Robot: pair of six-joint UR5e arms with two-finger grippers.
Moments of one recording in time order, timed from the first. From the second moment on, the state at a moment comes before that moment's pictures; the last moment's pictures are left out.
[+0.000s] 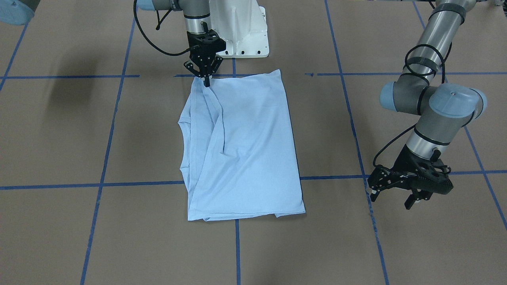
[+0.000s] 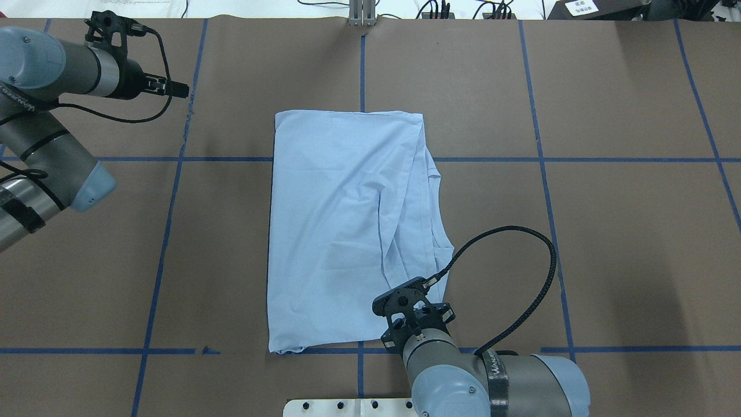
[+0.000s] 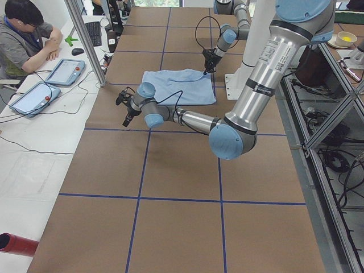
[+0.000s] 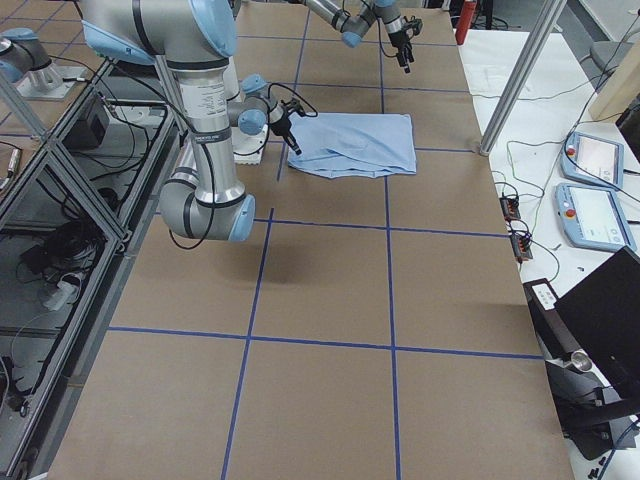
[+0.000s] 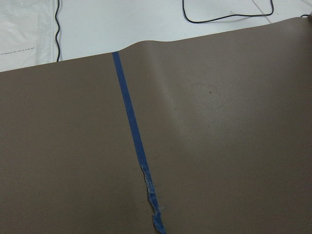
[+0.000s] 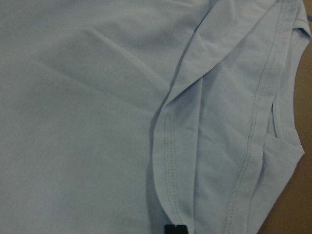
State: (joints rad) left arm -0.96 -2.02 -1.30 -2.43 -1.87 -0.75; right arm 0.06 -1.15 1.93 -1.53 1.17 1.06
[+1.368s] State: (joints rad) left arm -0.96 -2.02 -1.30 -2.43 -1.87 -0.76; right arm -0.02 -1.33 2.05 -1.53 1.13 1.61
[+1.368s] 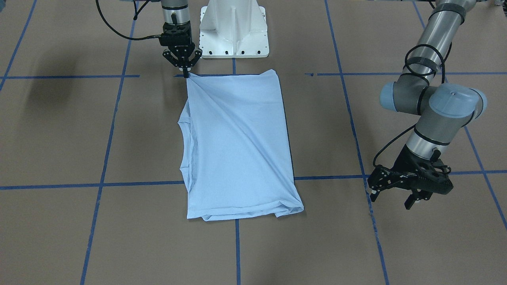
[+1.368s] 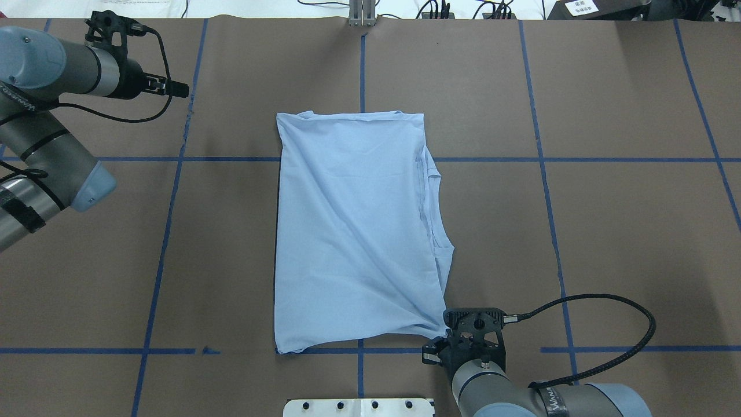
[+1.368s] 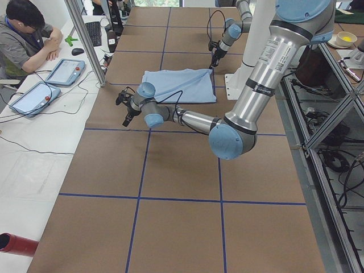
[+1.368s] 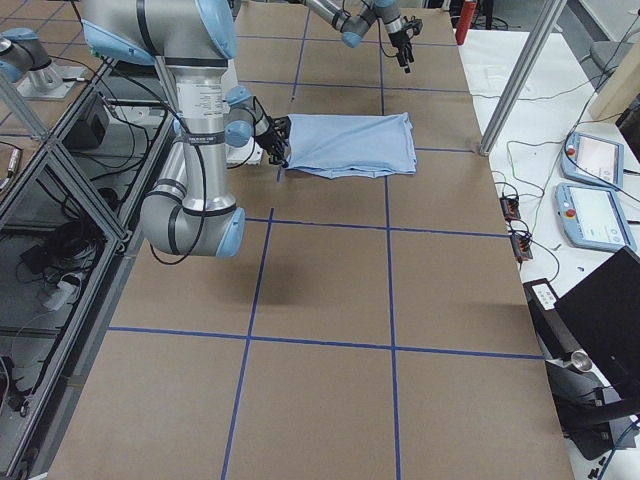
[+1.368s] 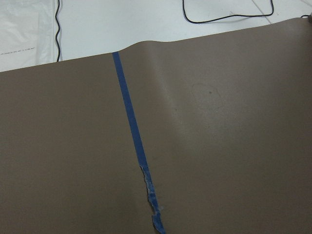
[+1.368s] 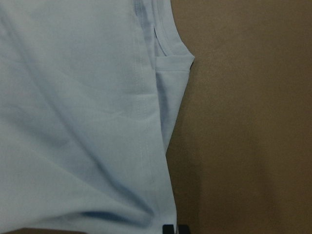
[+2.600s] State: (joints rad) left arm -0.57 -1.75 -1.84 -2.39 -1.73 -1.35; right arm 0.20 -1.26 2.05 -1.26 1.25 1.77
